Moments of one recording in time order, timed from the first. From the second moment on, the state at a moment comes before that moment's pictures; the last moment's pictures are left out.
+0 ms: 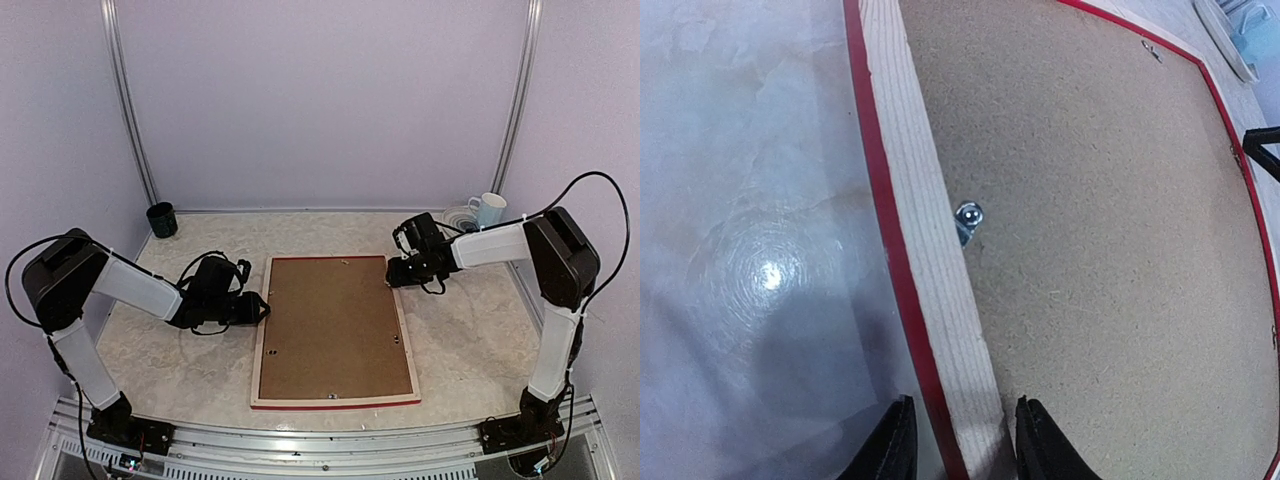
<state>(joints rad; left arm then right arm) -0.61 1.73 0.68 0.31 0.08 -0.56 0.50 1.93 1.16 -0.12 0.05 0.28</state>
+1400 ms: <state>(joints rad) -0.61 1.74 0.68 0.33 0.10 -0.58 0.53 1.96 1.27 -0.25 0.08 0.28</state>
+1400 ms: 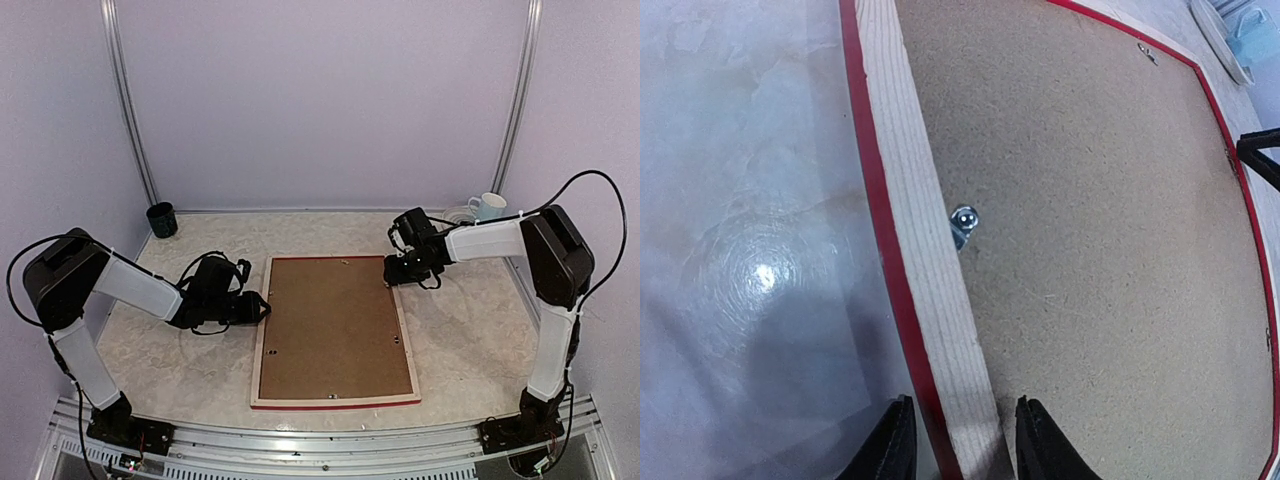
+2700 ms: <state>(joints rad) -0.61 1.74 0.68 0.33 0.10 -0.58 0.53 1.99 1.28 -0.27 0.04 0.28</state>
